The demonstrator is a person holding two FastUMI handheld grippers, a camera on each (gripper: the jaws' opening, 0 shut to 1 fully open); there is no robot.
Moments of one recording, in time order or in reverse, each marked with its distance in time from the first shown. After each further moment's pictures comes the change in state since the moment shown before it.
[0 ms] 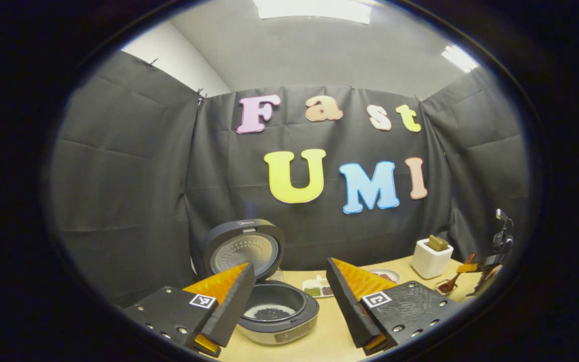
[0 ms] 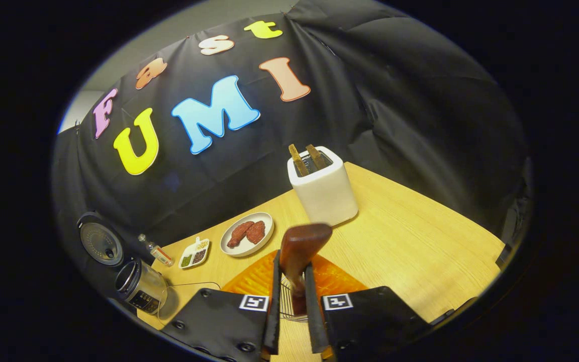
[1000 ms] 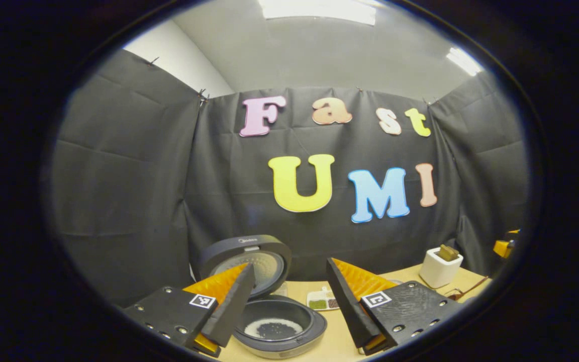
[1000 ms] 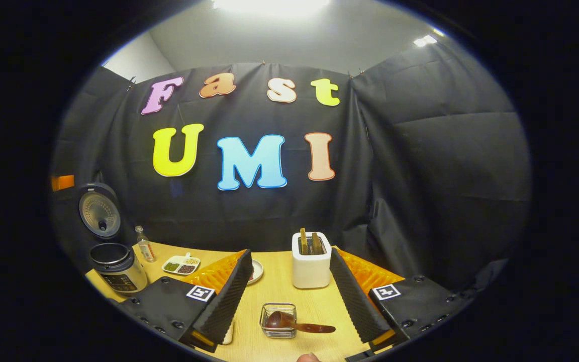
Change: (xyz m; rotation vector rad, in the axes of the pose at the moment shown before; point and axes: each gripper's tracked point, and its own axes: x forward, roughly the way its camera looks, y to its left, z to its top) left arm 0.081 0.033 0.026 -0.011 -0.030 0.042; right arm -0.126 0.061 0.104 -0.407 -0.335 -0.037
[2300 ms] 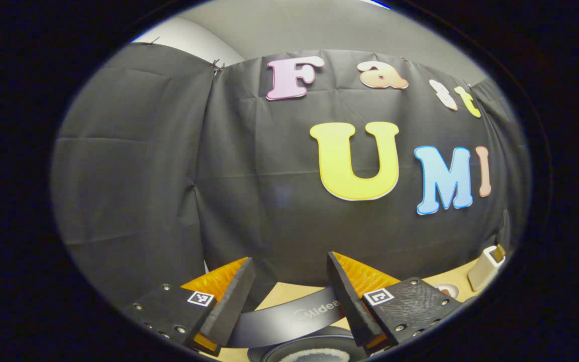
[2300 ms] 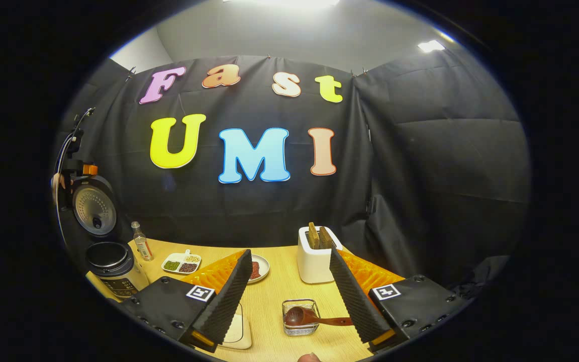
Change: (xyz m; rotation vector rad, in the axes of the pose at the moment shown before) left arm 0.226 0.103 -0.040 -0.014 0.147 0.151; right arm 0.010 0.051 -0.014 -0.036 0.040 -0.063
